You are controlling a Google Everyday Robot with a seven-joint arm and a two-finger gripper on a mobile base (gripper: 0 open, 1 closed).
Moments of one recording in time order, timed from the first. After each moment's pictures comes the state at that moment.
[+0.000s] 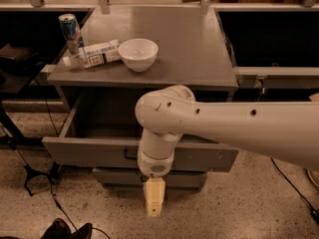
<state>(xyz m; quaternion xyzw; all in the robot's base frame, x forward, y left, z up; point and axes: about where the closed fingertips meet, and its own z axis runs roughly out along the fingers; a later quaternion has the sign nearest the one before) 0.396 0.037 0.667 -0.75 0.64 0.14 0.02</state>
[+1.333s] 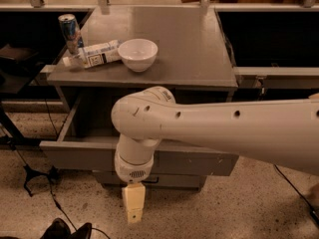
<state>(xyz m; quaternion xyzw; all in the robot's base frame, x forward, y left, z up) 0.378 0.091 0.686 -0.79 0.60 0.14 0.06</state>
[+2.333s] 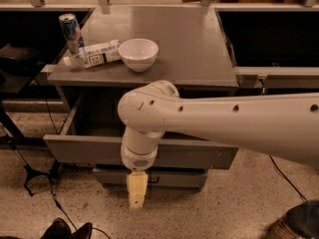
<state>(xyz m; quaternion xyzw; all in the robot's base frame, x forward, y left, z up) 0.418 0.079 0.679 -0.76 0.63 0.11 0.07</state>
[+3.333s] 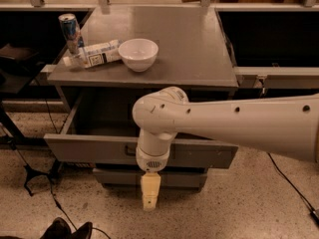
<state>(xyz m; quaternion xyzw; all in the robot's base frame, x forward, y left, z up) 0.426 0.039 0.643 -0.73 0.67 0.11 0.03</state>
